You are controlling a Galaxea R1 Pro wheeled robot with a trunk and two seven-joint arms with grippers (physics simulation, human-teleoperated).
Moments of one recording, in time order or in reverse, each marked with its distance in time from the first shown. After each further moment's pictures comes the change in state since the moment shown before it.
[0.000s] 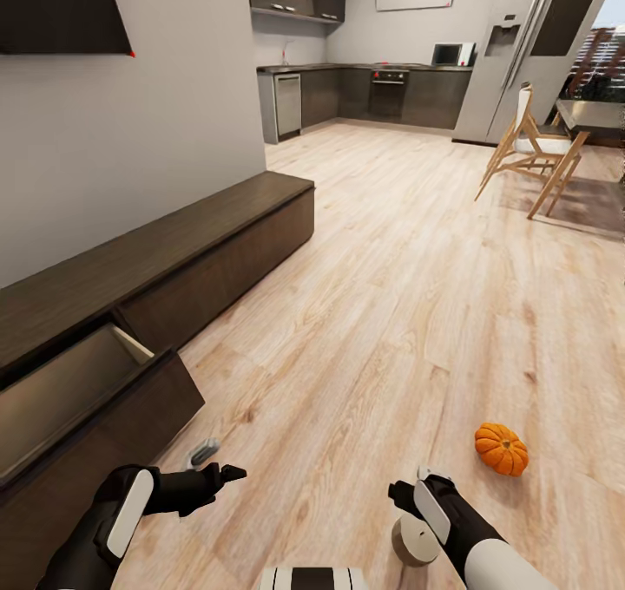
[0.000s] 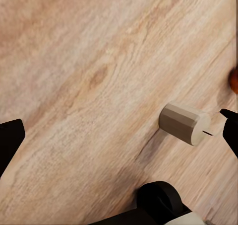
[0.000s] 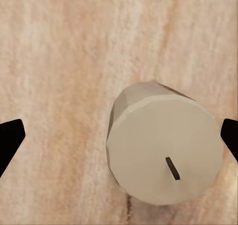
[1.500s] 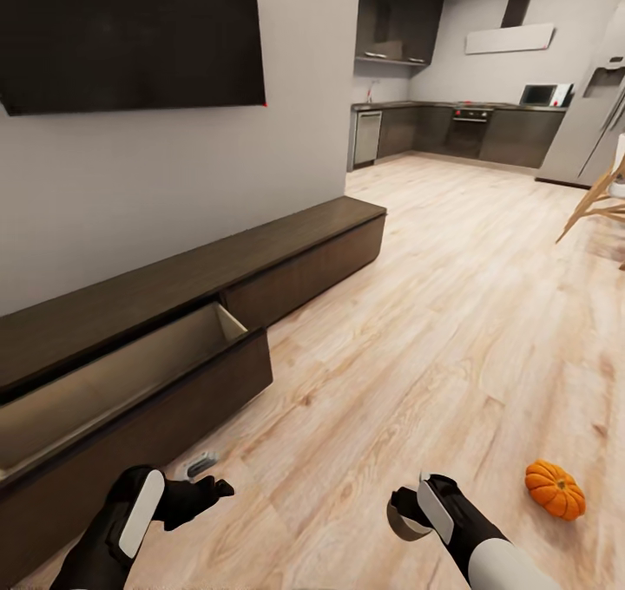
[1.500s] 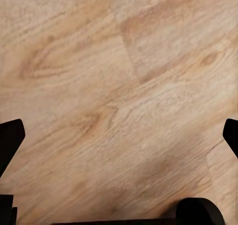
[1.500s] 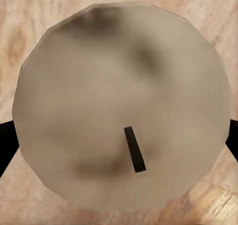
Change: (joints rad) left arm 0.000 -0.041 -0.001 0.001 -0.002 -0.010 0.345; right arm -0.001 -0.012 0.001 0.003 0.008 0.080 -0.001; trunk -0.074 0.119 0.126
